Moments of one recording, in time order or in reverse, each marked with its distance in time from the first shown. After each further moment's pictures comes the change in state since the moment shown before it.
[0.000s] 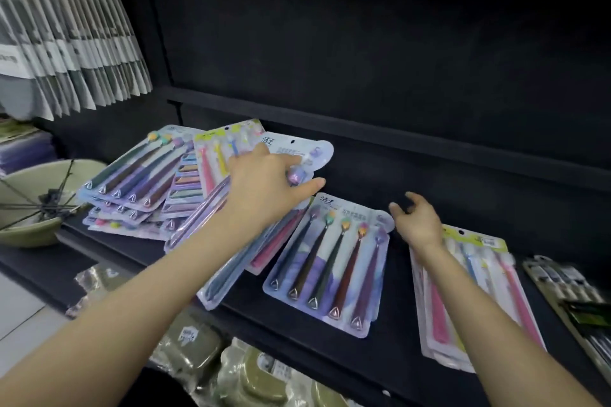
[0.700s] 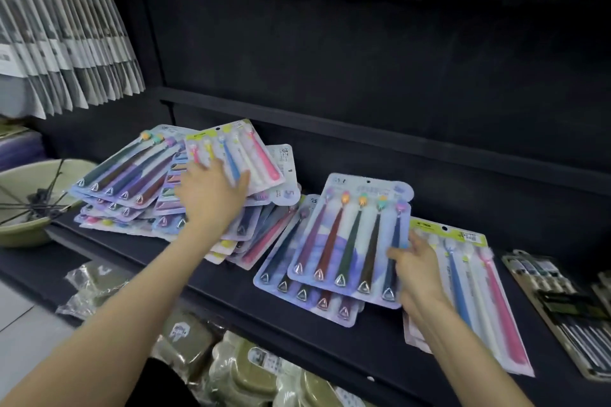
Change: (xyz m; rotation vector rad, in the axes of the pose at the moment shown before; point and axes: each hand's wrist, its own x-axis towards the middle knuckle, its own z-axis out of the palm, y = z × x) left_hand -0.003 -0.061 0.028 0.156 0.022 -0.421; right_hand -0.084 0.022 -0.015 0.639 -0.048 0.193
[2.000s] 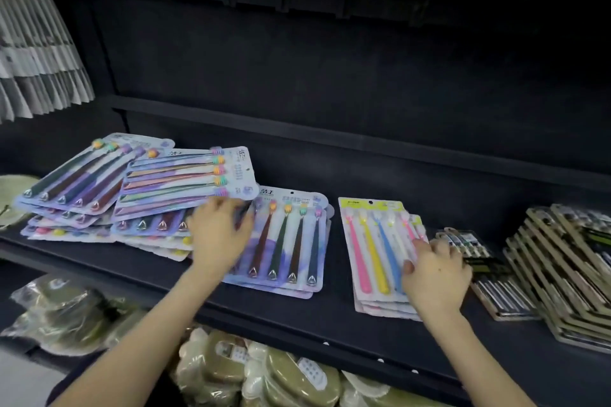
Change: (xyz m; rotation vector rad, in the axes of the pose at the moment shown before) left_hand -0.086 0.024 0.021 -0.311 -0.022 0.306; right_hand -0.035 -0.003 -0.102 -1.449 0.380 -0.254
